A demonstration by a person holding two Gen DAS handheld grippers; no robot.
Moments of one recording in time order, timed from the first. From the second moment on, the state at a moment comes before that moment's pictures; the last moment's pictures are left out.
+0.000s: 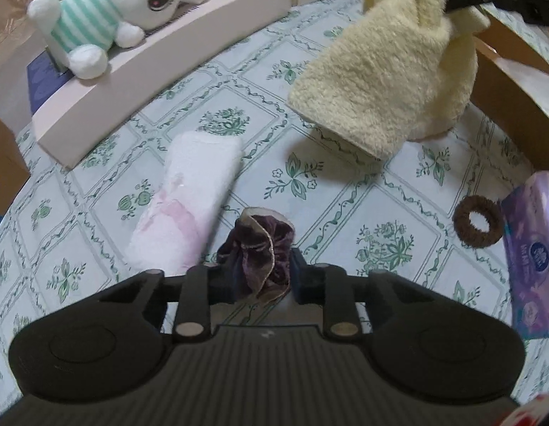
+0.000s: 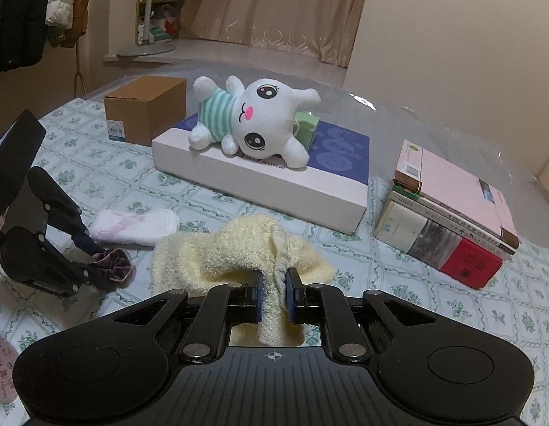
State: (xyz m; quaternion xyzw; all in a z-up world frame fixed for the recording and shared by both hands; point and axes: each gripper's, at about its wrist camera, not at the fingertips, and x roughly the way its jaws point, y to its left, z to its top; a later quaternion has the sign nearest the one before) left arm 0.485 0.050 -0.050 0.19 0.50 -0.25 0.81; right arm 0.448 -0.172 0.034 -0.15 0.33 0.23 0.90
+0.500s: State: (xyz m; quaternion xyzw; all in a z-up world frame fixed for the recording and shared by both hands) left arm 0.432 0.057 0.058 0.10 0.46 -0.19 0.86; right arm 0.387 -0.166 0.108 -0.12 0.30 0.25 0.91
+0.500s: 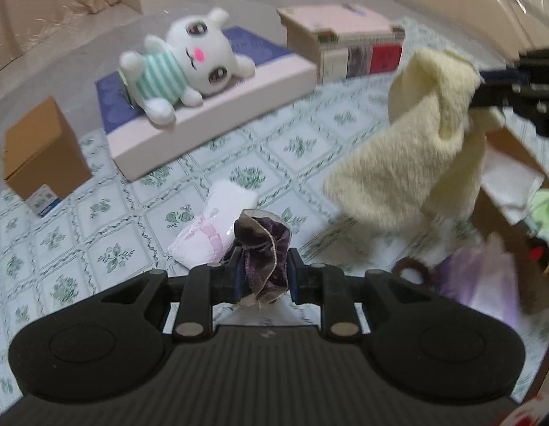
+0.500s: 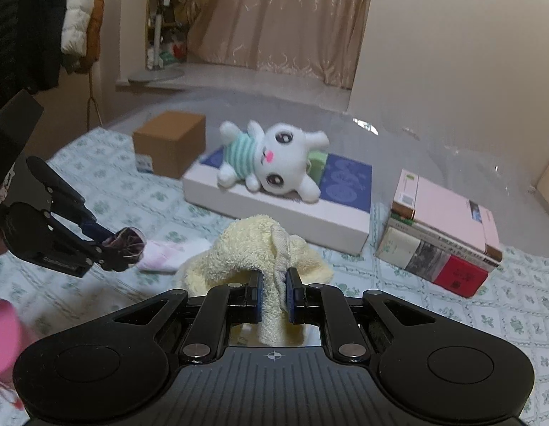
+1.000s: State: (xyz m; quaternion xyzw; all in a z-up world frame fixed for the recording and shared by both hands) left arm 0.321 0.016 0.140 0.08 0.41 -0.16 0.90; right arm 0.276 -0.187 0.182 -0.09 0.25 0.25 0.93
